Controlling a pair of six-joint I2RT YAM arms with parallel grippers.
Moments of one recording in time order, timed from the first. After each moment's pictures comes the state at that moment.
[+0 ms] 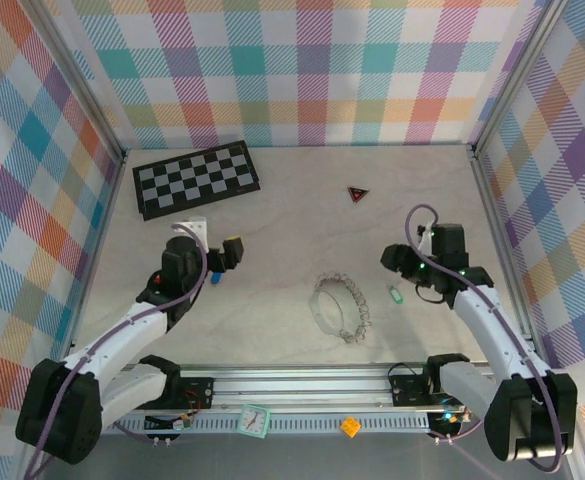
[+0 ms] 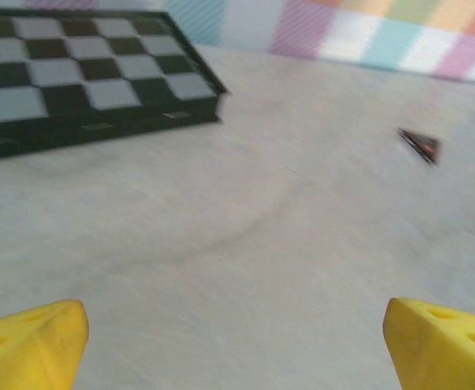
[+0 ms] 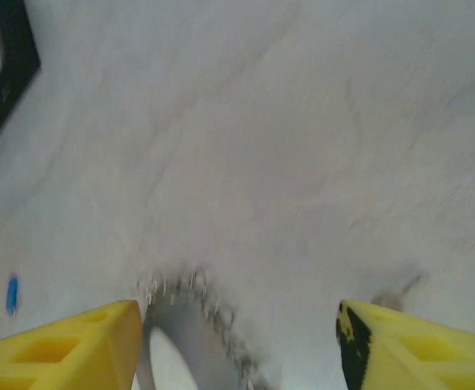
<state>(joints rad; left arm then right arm) -0.39 1.00 0.45 0.15 -0.06 -0.30 0.13 0.99 0.64 -0.53 -0.36 0.53</state>
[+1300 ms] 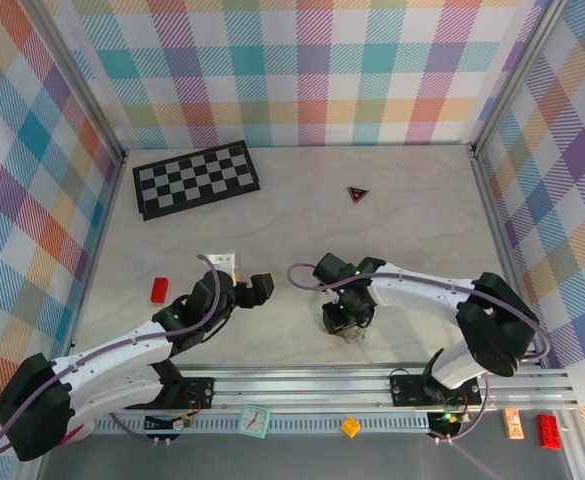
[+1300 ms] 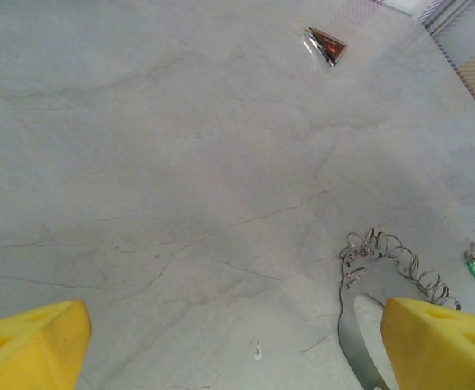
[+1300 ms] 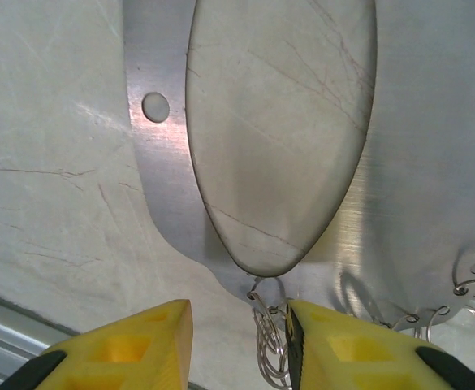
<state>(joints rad) -0.78 0.91 0.36 0.05 -0.24 -0.64 0.91 1.51 0.88 -0.84 -0.12 0.46</state>
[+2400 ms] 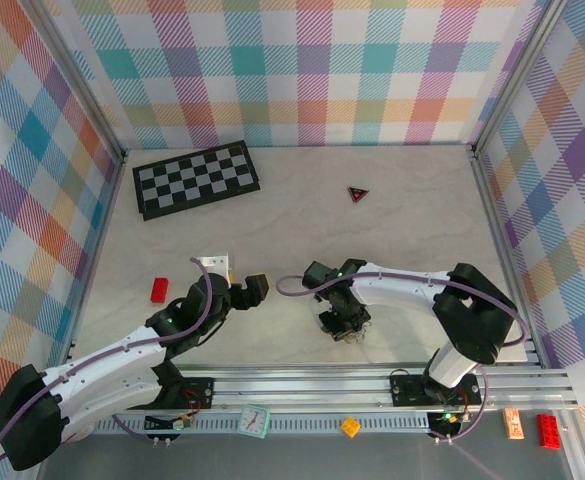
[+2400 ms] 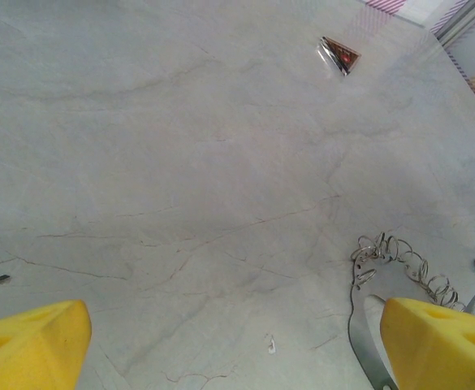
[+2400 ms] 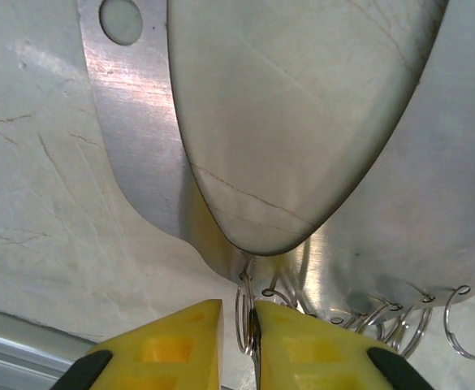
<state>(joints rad) -0.79 0.84 0.35 -0.01 -0.28 -0.65 0.96 1.62 0.94 -0.95 -0.09 0.43</state>
